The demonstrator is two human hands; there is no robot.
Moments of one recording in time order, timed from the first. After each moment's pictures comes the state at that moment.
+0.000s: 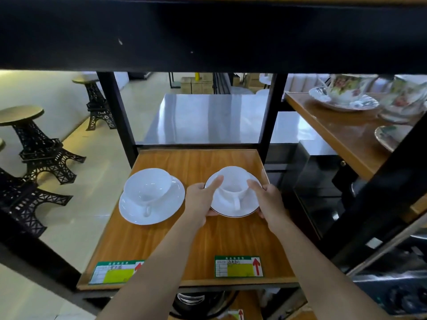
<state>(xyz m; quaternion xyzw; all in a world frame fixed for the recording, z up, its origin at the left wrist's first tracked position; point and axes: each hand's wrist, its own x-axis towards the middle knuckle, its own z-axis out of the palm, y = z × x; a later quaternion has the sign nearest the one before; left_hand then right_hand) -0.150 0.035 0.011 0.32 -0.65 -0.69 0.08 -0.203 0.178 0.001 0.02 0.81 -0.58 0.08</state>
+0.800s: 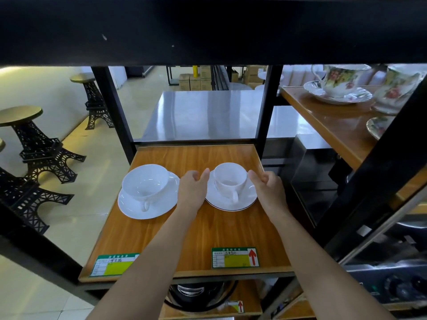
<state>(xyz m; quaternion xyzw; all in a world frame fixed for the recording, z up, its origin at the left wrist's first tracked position) -0.147 0.030 0.018 0.32 -0.77 -0.54 0.13 -0.201 0.186 0.010 0.00 0.86 -0.51 0.01</state>
